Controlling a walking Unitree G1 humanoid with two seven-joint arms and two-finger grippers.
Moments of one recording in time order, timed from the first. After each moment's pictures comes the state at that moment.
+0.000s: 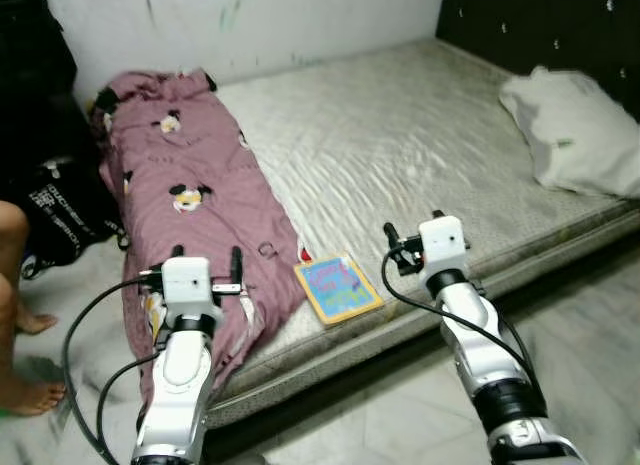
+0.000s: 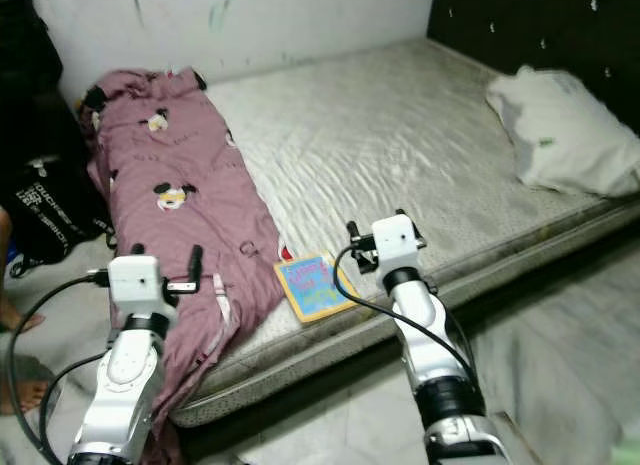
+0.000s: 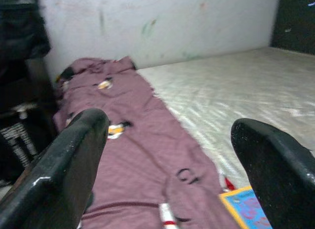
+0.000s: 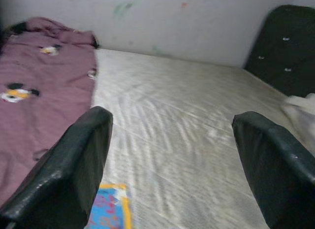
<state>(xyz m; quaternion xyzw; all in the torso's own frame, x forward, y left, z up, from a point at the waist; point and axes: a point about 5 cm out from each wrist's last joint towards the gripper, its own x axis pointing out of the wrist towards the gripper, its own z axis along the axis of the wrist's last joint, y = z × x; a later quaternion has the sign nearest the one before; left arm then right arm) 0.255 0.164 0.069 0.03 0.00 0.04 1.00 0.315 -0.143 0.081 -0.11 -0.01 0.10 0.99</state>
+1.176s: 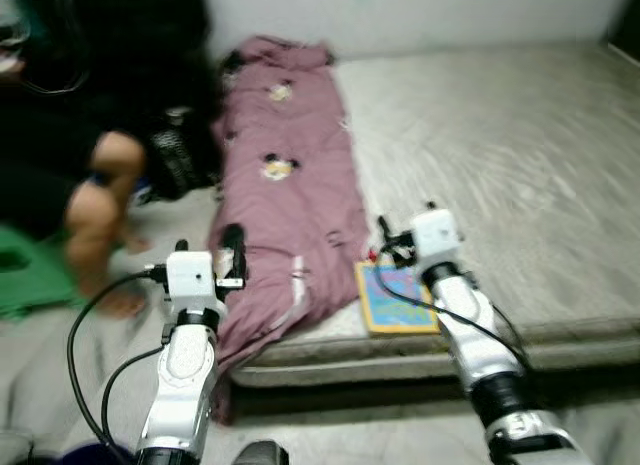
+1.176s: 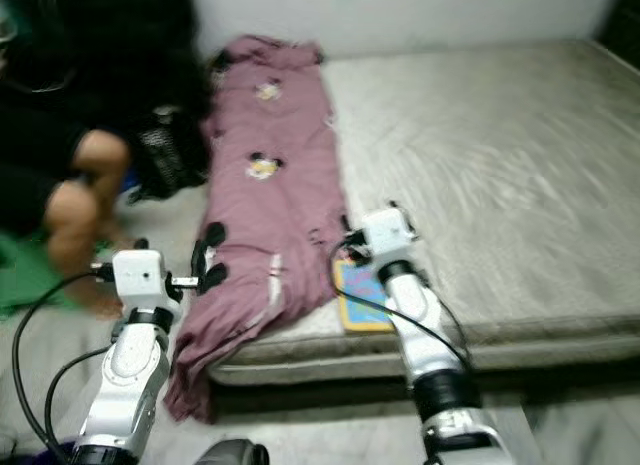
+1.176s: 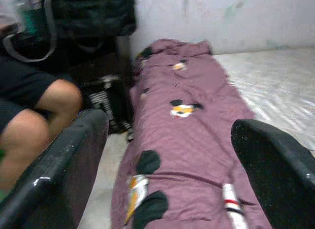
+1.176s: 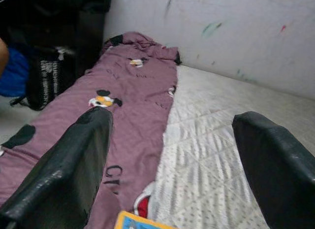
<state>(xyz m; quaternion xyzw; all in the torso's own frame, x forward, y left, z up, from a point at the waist) 0.263 0.156 0.074 0.02 -0.01 0.03 1.00 0.320 -0.146 0.088 -0.12 -0.02 0.09 0.99</state>
